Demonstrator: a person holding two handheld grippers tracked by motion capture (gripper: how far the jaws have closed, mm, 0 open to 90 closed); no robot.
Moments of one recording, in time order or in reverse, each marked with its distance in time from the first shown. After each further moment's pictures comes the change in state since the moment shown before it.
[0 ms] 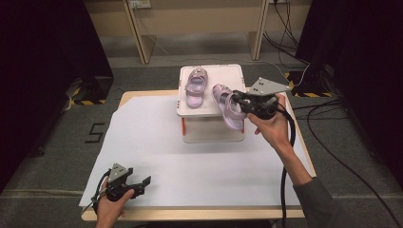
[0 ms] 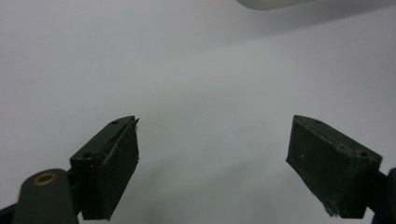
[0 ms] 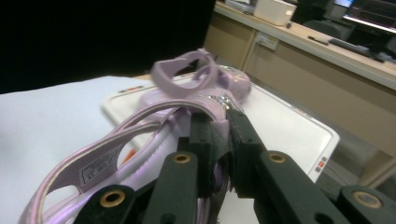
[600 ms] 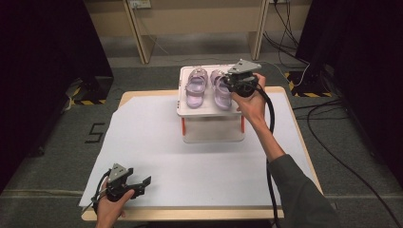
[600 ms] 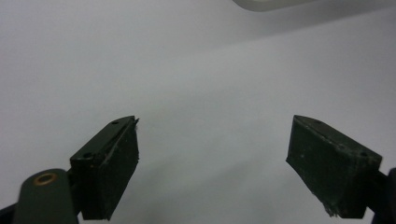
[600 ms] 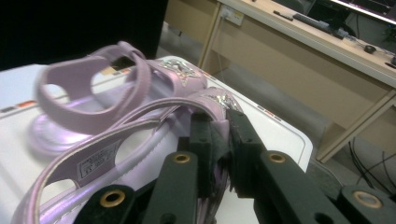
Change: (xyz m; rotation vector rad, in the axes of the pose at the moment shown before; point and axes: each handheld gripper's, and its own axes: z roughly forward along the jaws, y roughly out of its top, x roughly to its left) left arm -0.001 0.000 -0.001 -0.010 -0.010 -0.003; right arm -0.023 0.019 0.078 0.119 -0.147 -0.004
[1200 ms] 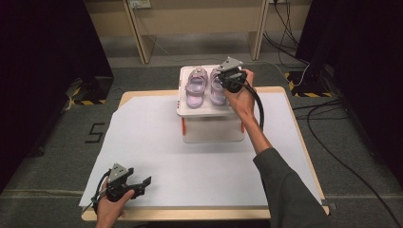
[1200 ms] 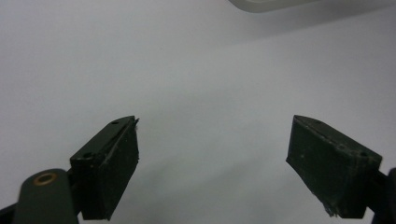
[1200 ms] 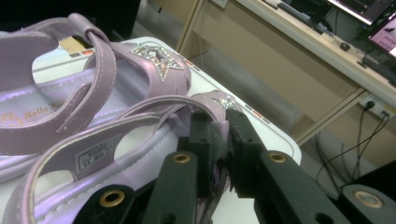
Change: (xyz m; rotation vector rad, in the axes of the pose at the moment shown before) left arm 0.000 0.001 -0.001 0.002 -0.002 0.008; right arm 0.009 0.009 0.034 0.074 -0.092 -0.118
